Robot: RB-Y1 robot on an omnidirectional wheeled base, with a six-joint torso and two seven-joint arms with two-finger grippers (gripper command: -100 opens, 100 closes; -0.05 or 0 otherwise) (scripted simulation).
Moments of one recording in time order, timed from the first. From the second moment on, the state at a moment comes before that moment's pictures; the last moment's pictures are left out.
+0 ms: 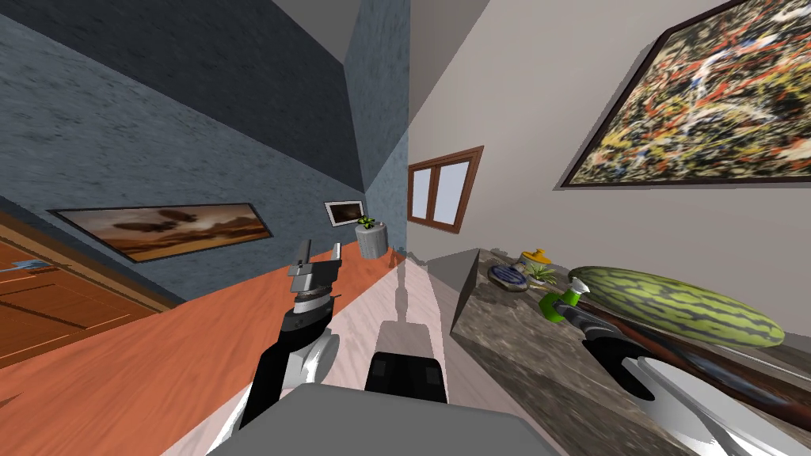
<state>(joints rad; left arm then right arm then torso) 0.54 -0.01 -0.07 -2.38 0.10 -0.59 0.03 0.26 -0.86 -0.28 -1.19 0.89 0.06 -0.30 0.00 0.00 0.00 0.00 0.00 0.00</state>
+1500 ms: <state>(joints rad) 0.54 -0.01 -0.07 -2.38 0.10 -0.59 0.03 0.34 -0.78 -0.25 -1.44 0.62 0.13 0.01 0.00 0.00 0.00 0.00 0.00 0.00</state>
